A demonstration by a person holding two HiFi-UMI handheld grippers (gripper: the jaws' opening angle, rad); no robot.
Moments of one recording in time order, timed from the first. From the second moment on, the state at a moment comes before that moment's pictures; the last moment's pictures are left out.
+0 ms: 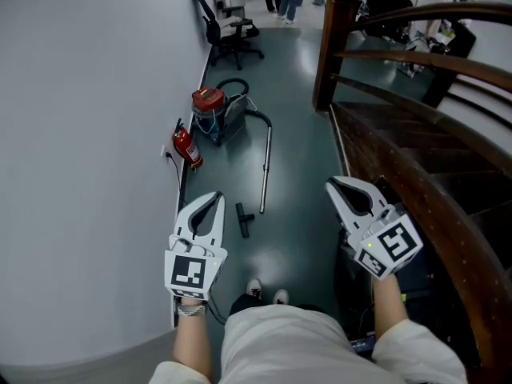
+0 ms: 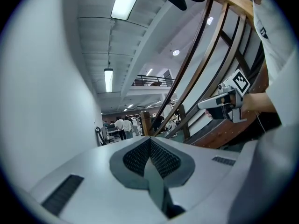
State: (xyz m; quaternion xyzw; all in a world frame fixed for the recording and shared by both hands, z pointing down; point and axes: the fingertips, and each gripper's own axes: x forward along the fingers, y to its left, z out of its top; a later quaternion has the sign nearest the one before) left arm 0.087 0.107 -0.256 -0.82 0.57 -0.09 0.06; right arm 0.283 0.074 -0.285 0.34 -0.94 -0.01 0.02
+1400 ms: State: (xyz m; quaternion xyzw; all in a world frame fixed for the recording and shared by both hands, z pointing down) left arm -0.008 -0.014 -0.198 -0.82 0.56 -0.10 0.02; right arm 0.169 -0.048 -0.225 0.32 -0.94 0.04 0.06
